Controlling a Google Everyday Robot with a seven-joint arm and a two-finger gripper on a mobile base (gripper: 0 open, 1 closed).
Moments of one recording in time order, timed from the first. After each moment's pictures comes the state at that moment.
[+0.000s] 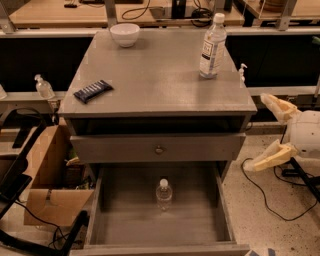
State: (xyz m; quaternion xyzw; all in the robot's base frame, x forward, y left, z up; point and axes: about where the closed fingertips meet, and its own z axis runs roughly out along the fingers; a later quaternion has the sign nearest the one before) arm 0.492 -0.227 0.865 -0.51 0.64 0.19 0.54
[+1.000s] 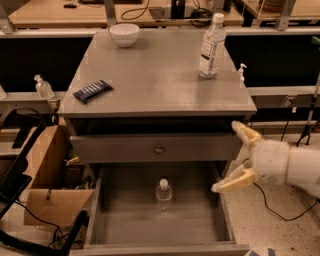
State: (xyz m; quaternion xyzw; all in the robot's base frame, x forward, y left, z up) arm 0.486 -0.174 0.788 -0.48 0.65 0.23 0.54
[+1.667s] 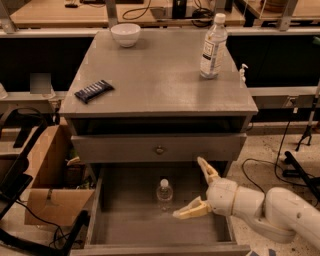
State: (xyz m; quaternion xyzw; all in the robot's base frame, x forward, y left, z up) arm 0.480 -0.090 0.651 -0.43 0.65 0.28 0.56
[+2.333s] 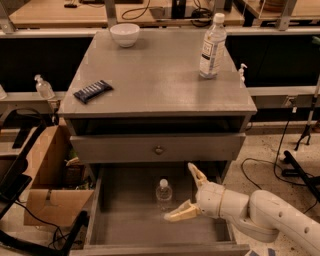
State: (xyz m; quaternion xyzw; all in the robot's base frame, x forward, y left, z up) arm 0.489 -0.065 0.607 -0.42 0.66 0.30 0.55
